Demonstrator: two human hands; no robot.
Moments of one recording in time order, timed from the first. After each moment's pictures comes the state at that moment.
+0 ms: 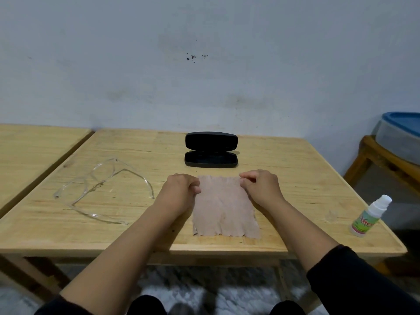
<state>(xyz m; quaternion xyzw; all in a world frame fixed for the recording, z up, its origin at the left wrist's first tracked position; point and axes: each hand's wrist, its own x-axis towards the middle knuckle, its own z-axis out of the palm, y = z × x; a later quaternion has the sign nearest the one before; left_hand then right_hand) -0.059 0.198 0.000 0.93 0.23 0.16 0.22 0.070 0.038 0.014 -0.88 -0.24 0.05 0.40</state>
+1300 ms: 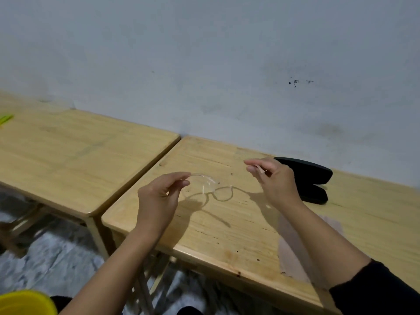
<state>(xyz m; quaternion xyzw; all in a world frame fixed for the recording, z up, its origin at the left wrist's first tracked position) -0.221 0.295 0.020 0.79 0.26 0.52 0.21 0.000 0.187 0.052 -0.69 -0.50 0.02 0.53</state>
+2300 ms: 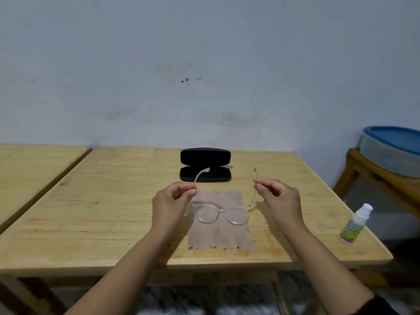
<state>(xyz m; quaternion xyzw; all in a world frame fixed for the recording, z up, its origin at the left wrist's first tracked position) -0.077 0.166 0.013 0.69 0.27 0.36 0.57 0.055 -0.014 0.028 -0.74 -0.22 -0.01 0.64</state>
